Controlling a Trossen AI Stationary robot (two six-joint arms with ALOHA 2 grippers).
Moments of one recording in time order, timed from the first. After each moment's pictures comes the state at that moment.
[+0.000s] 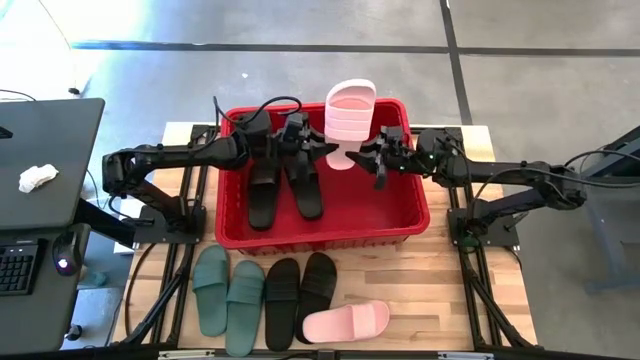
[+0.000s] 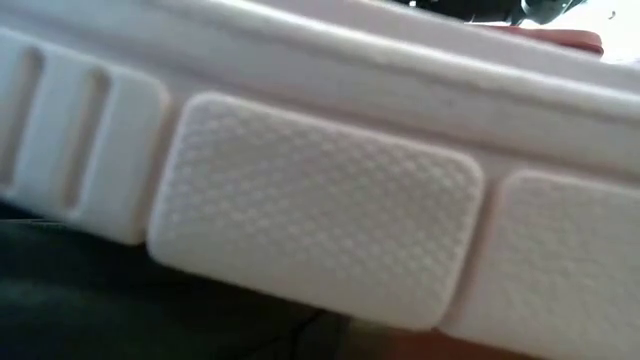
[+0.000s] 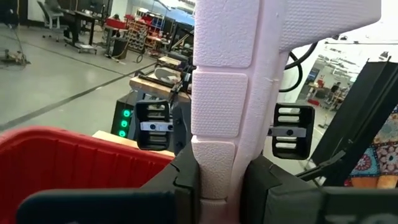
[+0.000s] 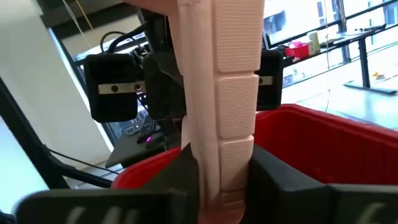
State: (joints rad) left arm 0.41 1.46 1.13 0.39 0.27 -0.30; right arm -0.27 1.18 0.79 0.48 -0.13 0.33
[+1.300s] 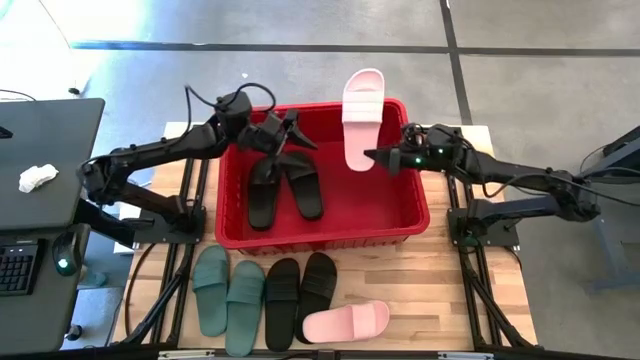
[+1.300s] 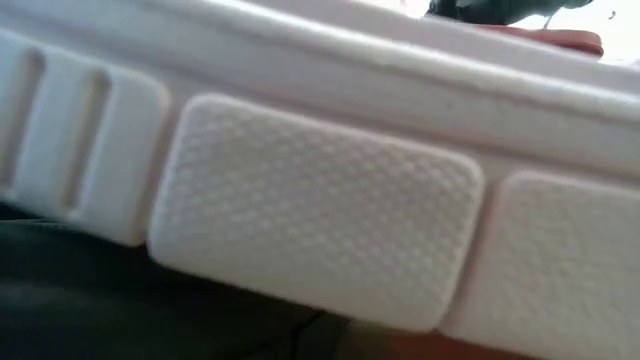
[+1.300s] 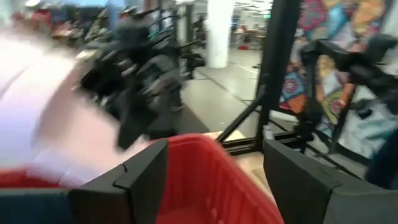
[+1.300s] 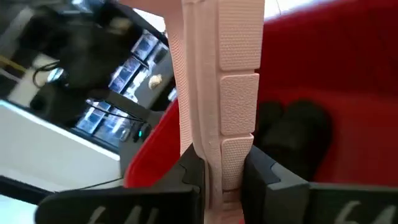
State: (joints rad) left arm 0.55 1.31 1.13 0.14 0.78 0.02; right arm -0.35 1.00 0.79 0.02 -0.11 0.82
